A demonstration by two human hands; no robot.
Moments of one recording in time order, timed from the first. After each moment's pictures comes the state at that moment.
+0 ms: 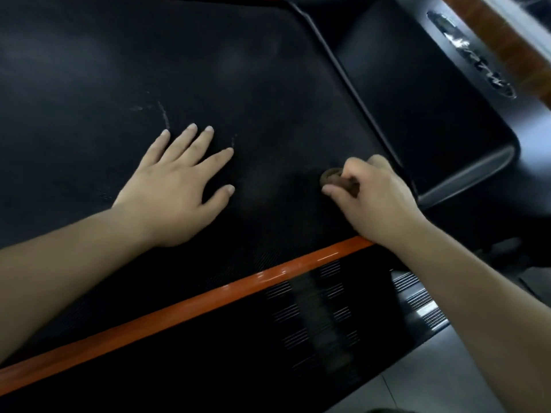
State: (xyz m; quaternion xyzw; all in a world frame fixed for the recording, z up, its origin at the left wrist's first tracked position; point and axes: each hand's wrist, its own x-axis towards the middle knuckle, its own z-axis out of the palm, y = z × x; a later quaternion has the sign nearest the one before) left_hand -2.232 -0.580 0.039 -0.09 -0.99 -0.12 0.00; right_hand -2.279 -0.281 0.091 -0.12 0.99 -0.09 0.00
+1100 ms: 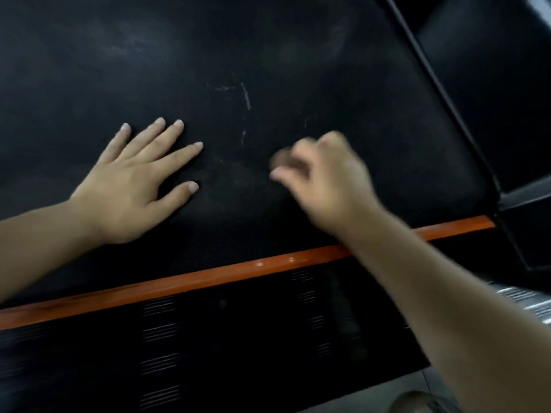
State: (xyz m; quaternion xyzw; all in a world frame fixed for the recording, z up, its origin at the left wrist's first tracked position) left_hand -2.142 -0.697 0.039 -0.03 -0.99 -0.11 0.00; right_hand -2.244 -0.419 0.078 -0.25 0.95 -0.18 0.01
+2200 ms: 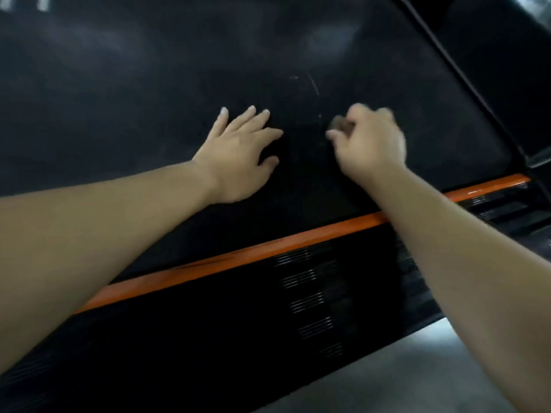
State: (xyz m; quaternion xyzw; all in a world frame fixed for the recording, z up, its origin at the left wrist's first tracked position) left_hand -2.141 -0.724 0.050 -0.09 -0.97 -0.20 -0.05; right_hand -2.205 -0.514 0.078 -0.06 0.99 -0.13 -0.02
